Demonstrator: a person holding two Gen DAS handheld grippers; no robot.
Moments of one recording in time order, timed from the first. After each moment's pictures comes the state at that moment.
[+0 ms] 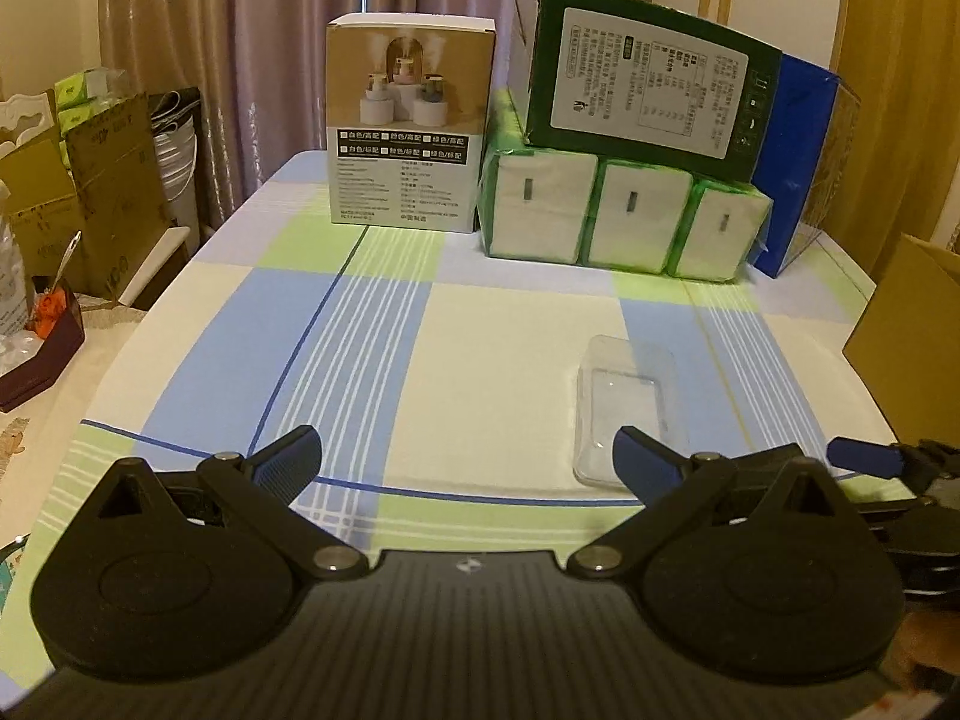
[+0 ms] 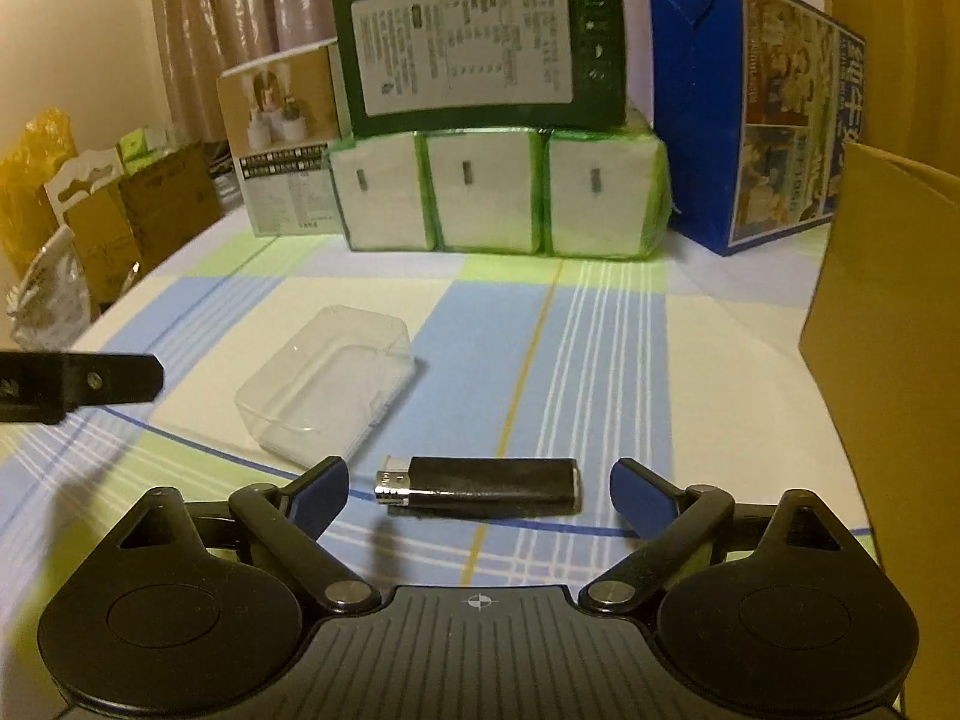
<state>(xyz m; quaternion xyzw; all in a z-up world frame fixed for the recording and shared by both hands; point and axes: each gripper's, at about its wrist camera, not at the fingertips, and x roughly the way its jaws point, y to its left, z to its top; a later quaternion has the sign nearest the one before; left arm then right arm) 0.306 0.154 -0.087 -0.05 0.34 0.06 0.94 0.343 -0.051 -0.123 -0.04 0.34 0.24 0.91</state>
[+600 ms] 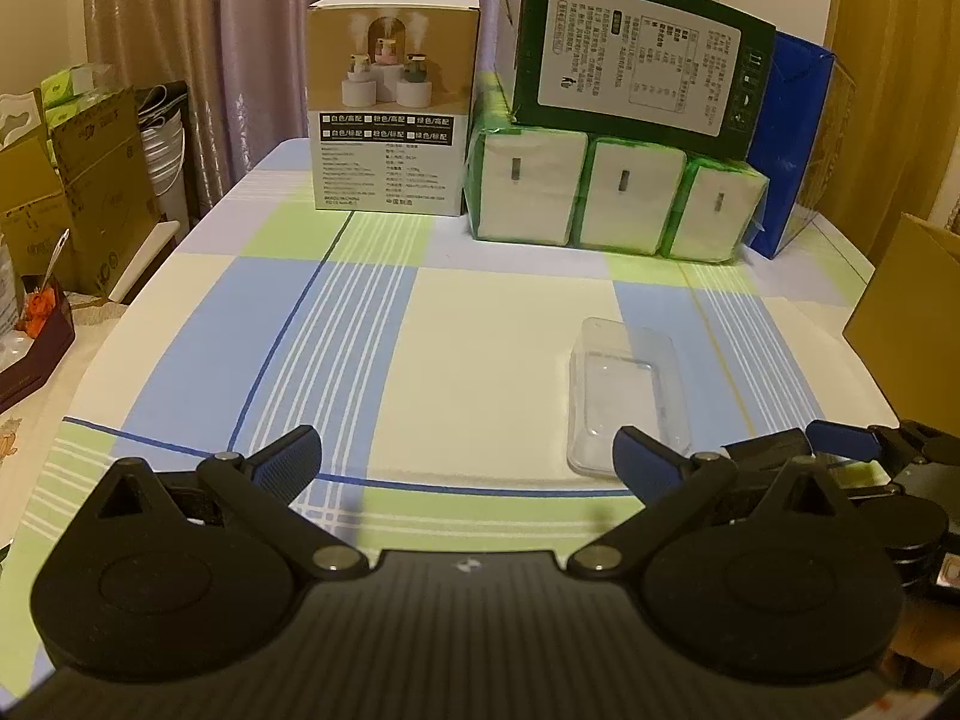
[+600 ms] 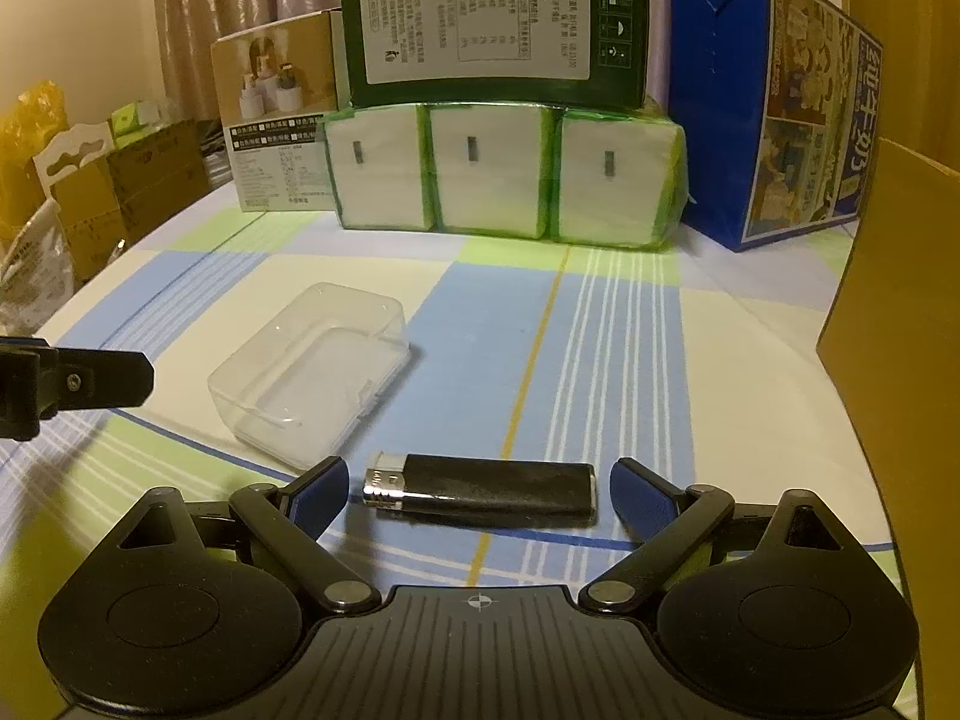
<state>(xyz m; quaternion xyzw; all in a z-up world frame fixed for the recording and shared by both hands) 0.312 0.149 -0.095 -0.04 0.35 0.05 0.93 0.350 -0.039 -0.134 -0.07 0.34 0.23 0.91</state>
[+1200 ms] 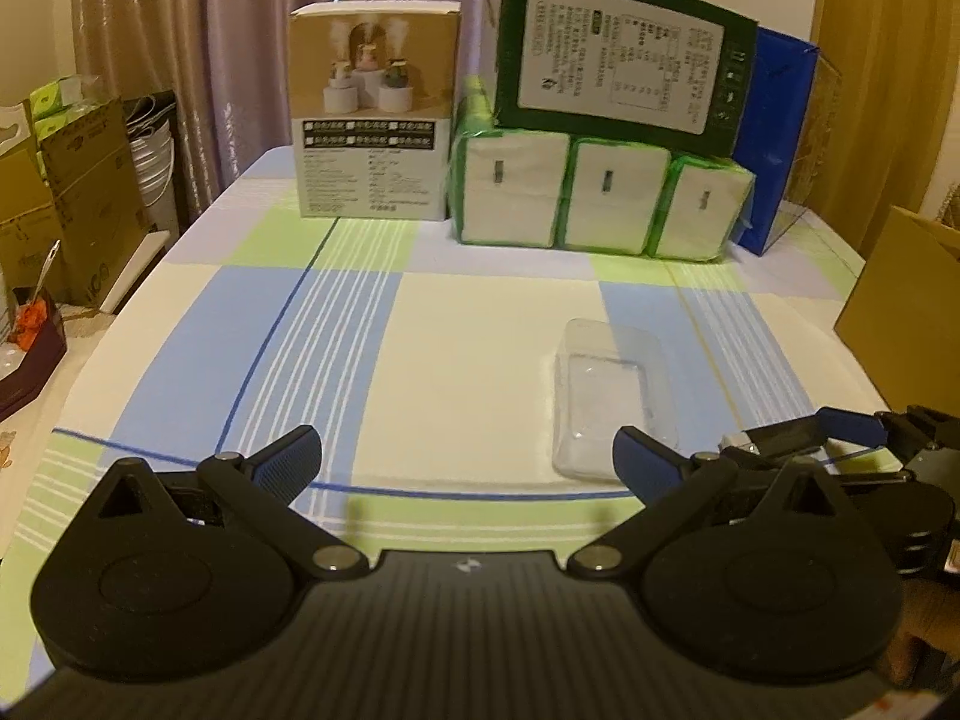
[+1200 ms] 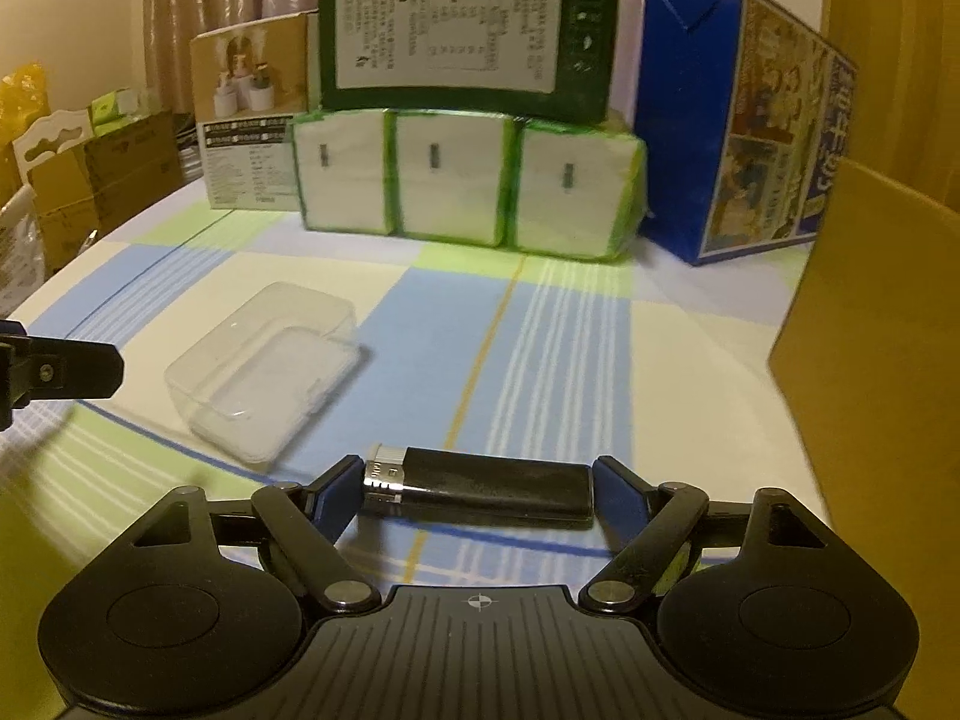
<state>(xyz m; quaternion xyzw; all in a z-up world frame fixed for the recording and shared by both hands) 0.314 0.143 -0.095 -0.04 0.34 0.03 0.94 0.352 -0.054 -0.129 -0.09 0.32 0.20 0.92</state>
